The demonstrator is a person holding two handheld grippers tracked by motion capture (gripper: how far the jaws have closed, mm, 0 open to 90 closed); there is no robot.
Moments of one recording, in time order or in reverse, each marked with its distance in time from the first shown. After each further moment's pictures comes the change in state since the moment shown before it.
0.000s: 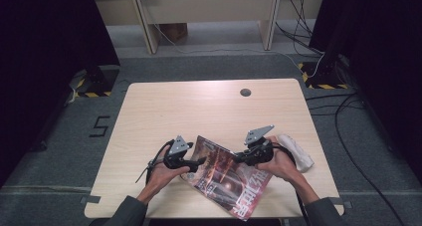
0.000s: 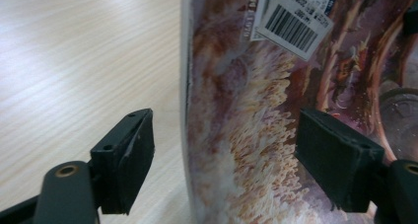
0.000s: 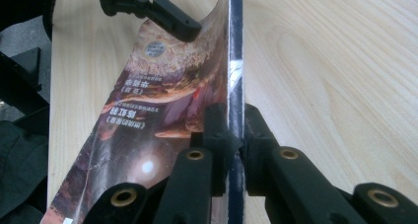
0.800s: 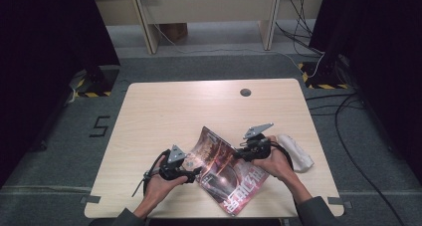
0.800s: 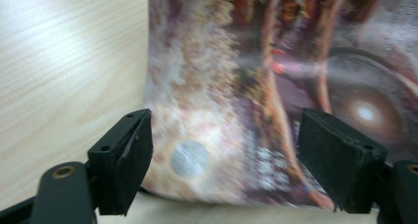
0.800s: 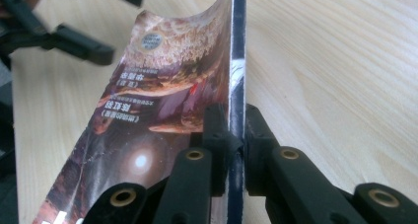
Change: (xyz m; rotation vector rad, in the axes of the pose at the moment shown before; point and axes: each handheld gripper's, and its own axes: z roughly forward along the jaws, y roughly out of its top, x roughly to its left) left arm -0.023 -0.007 -0.027 0.122 0.109 -0.095; right arm -0.010 -0.001 0.010 -0.008 -0.080 0.154
